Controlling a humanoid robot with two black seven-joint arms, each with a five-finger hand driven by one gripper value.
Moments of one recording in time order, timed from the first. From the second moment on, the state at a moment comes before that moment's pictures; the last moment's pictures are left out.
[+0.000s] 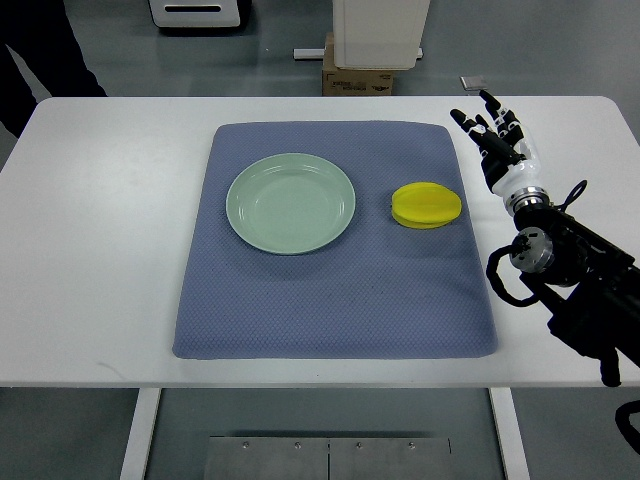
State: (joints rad) left arm 0.00 0.00 -0.10 -0.20 0.13 0.00 -0.01; right arm 0.83 -0.12 0.63 0.63 -0.02 -0.05 0.46
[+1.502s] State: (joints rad) left arm 0.00 0.00 -0.10 -0.20 0.13 0.00 -0.01; right arm 0.91 -0.44 0.01 1.01 -0.55 -0.35 0.56
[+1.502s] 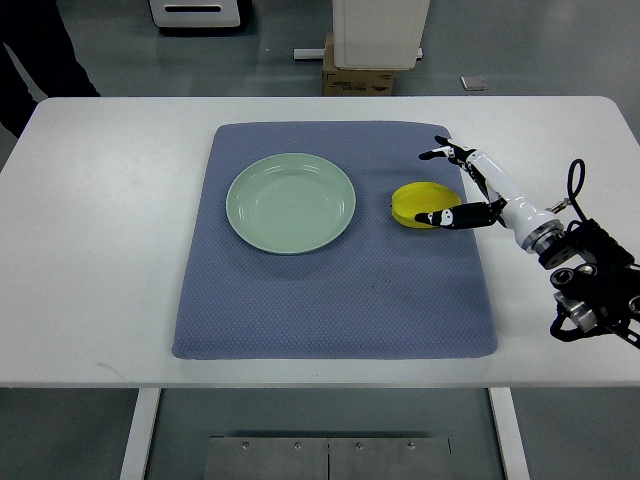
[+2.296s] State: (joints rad) left arm 0.00 0.00 -0.10 -0.20 0.13 0.00 -0.01; right arm 0.97 -0.43 -0.16 1.00 -0.56 -0.43 0.56
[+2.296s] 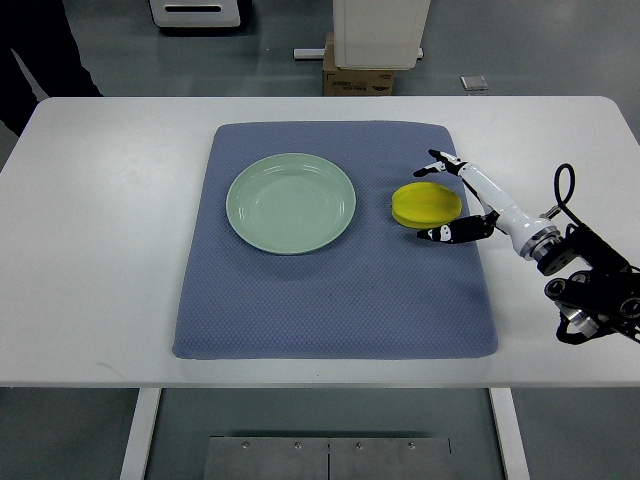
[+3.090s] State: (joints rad) left arm 0.00 0.00 -0.10 -0.20 0.13 0.00 -0.01; right arm 0.97 -0.39 -0.21 0.94 -0.56 -0.50 0.56
